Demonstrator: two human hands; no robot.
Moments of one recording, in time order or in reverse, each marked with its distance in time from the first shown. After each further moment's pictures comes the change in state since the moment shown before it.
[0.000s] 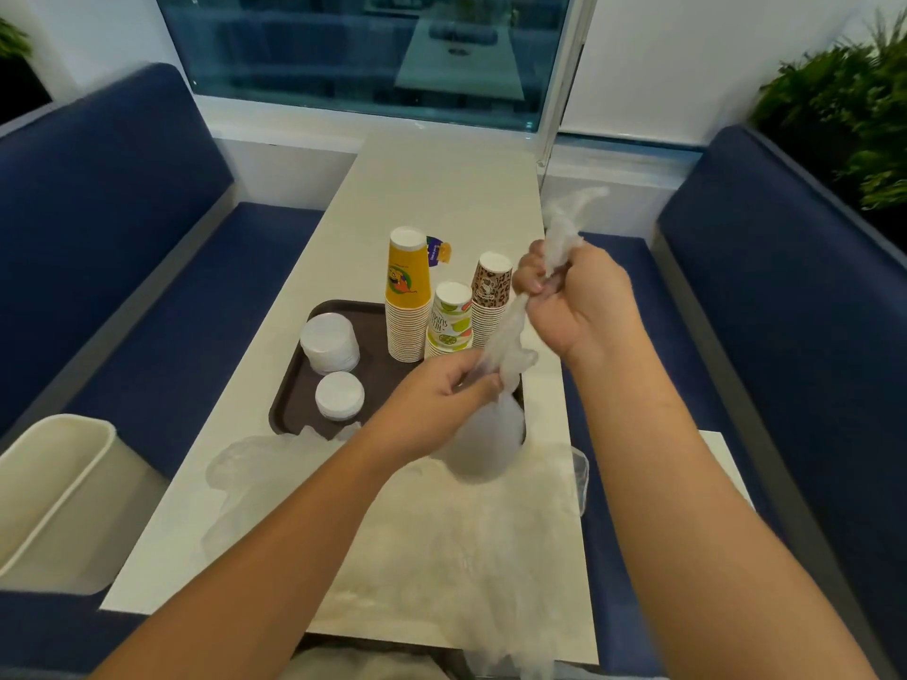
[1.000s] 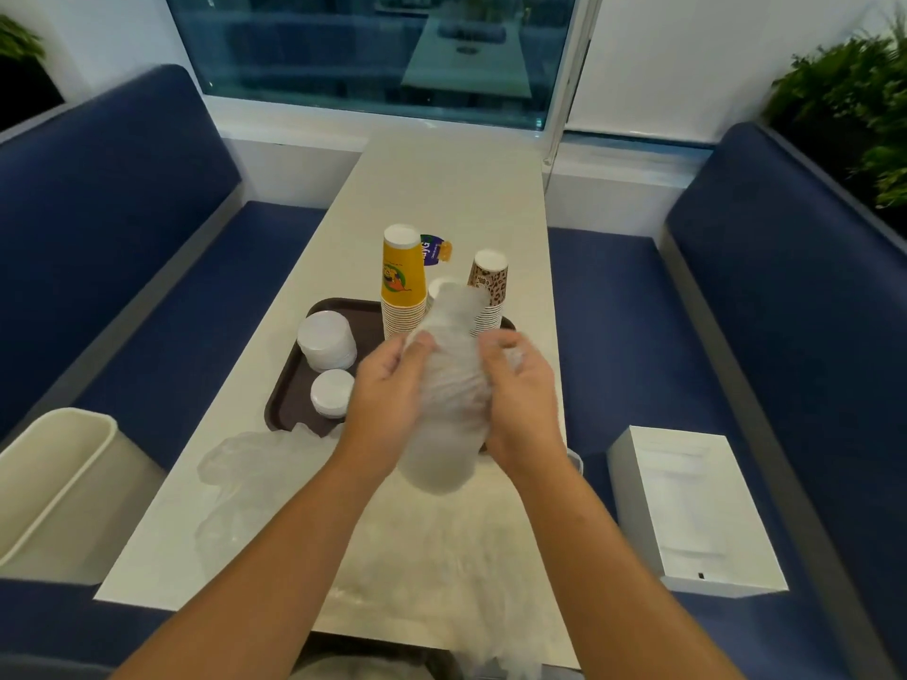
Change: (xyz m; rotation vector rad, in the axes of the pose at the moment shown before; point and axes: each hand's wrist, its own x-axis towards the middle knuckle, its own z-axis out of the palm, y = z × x) left_hand -0.003 0.001 0.012 -0.386 0.538 -0.206; right_hand -0.047 0.072 -0.068 -0.610 0.073 -0.058
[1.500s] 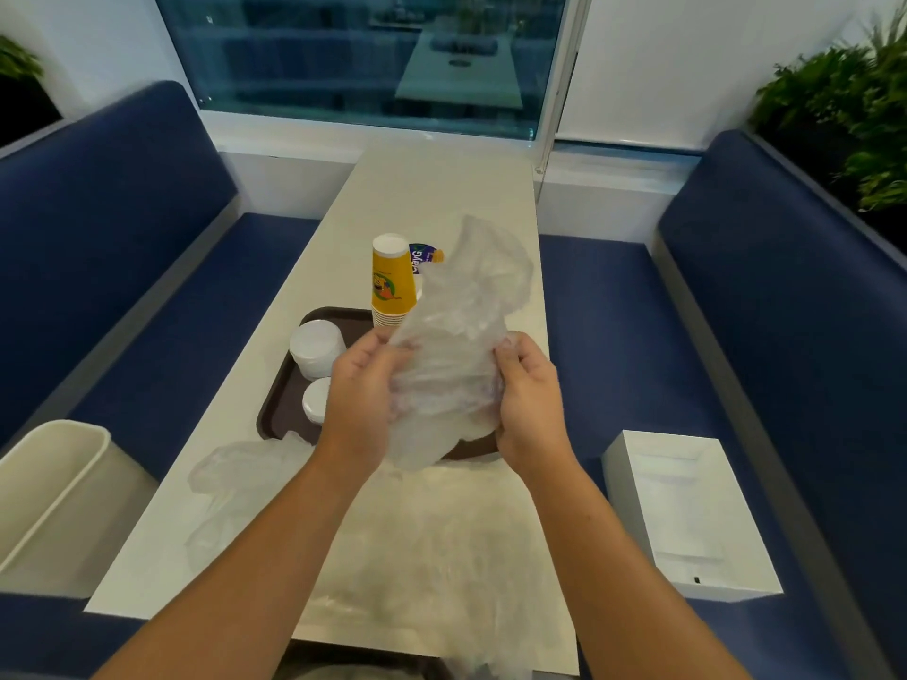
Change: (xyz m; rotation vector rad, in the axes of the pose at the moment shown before) left_hand -0.001 0.010 -0.001 -0.224 -0.023 0.042; right_hand 0.010 -0.004 -0.022 -0.056 -0.056 -0.099
